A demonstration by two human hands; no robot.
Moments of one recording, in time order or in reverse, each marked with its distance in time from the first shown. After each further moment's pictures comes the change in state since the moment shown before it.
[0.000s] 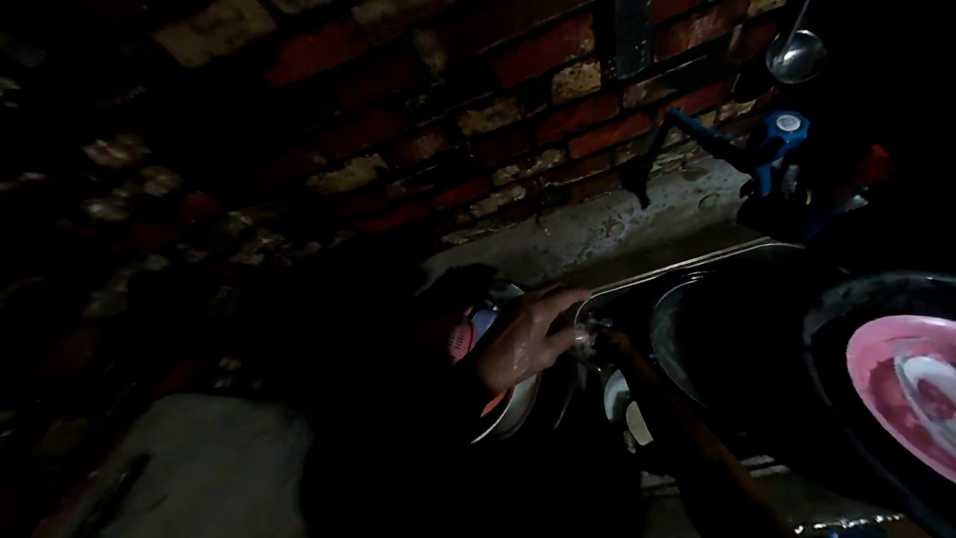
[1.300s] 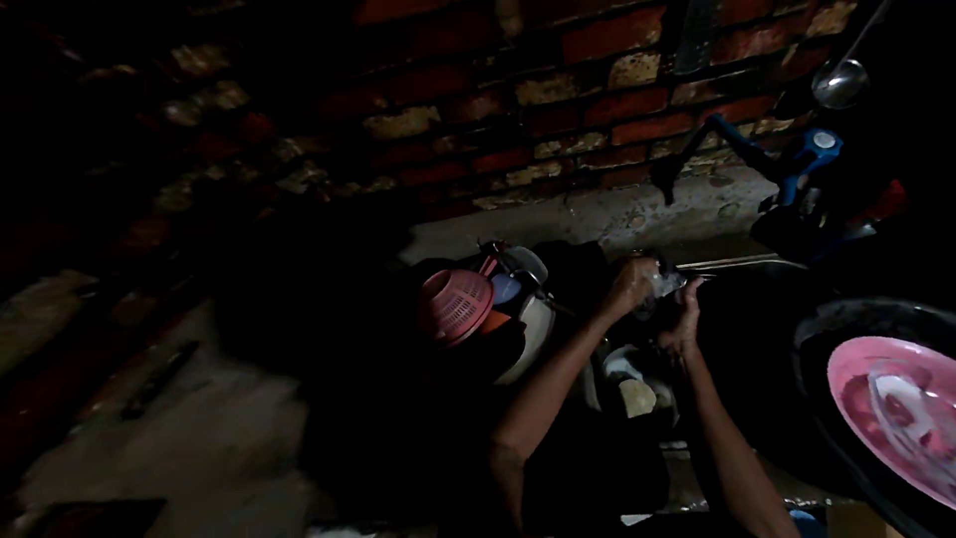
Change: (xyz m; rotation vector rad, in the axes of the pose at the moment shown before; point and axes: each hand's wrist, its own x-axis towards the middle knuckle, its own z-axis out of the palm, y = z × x) left_hand 0.088 -0.014 0.111 -0.261 0.059 -0.234; right_hand -0.093 -0.100 -0.023 0.738 -0.158 -0.450
